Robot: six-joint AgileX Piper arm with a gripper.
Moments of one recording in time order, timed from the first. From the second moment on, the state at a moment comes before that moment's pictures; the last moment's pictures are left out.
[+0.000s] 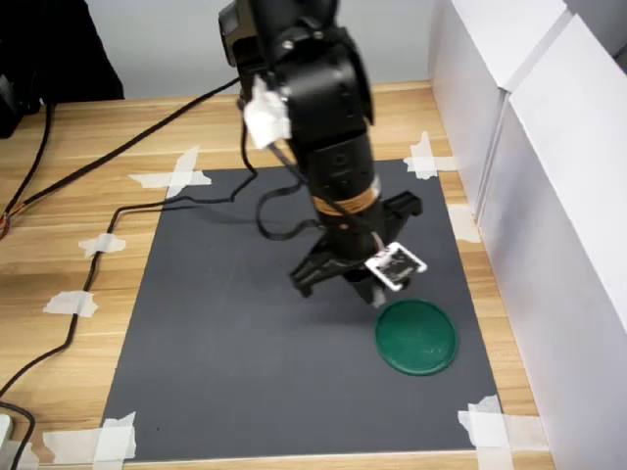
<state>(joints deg) 19.7 115.5 -92.5 8.2 55.3 -23.0</state>
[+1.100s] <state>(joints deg) 22.9 120.1 -92.6 7.3 45.8 -17.2</state>
